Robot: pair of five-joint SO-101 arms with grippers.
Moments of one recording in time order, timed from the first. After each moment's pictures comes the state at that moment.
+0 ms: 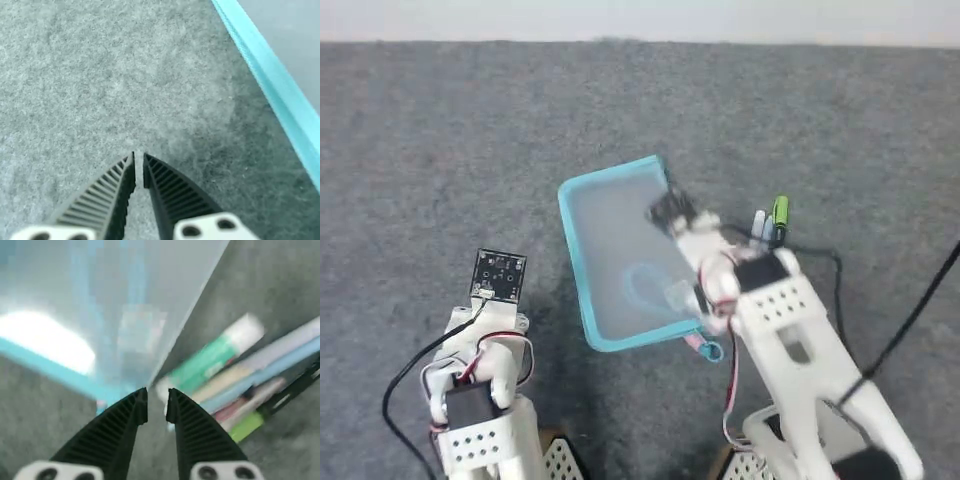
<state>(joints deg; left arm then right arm) -20.8 -101.8 97.3 68.6 -17.8 -23.9 -33.6 53.6 65.3 24.6</state>
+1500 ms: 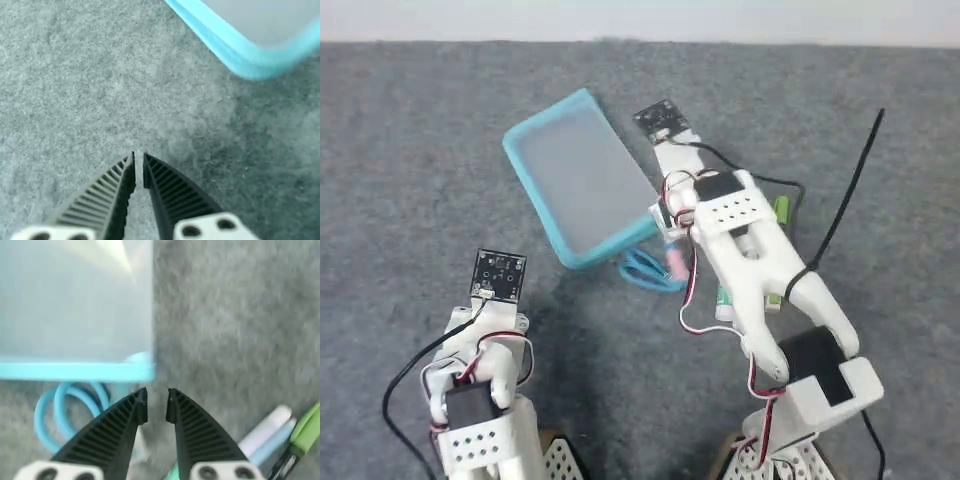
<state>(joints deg) -20.8 -101.8 97.3 68.6 -17.8 -24.8 4.7 14.2 57.3 8.1</state>
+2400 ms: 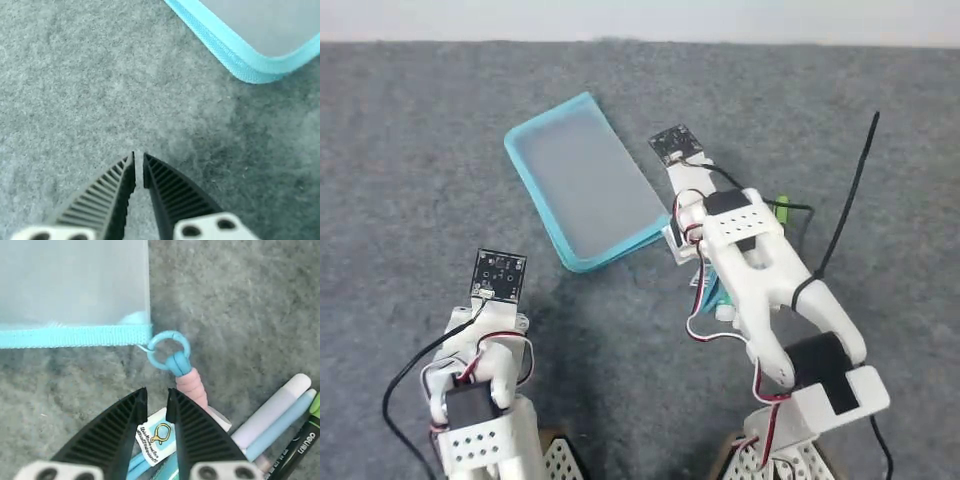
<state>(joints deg) -20.8 -101.8 97.3 68.6 -17.8 -23.0 2.9 23.7 52.7 7.8</state>
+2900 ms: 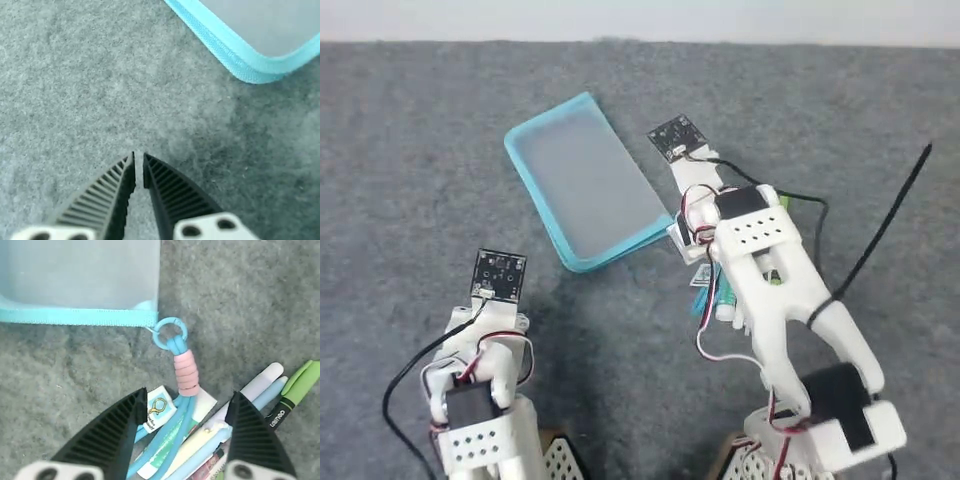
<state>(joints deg) -20.8 -101.8 97.3 68.6 -17.8 -22.6 -5.1 23.3 60.9 13.3</state>
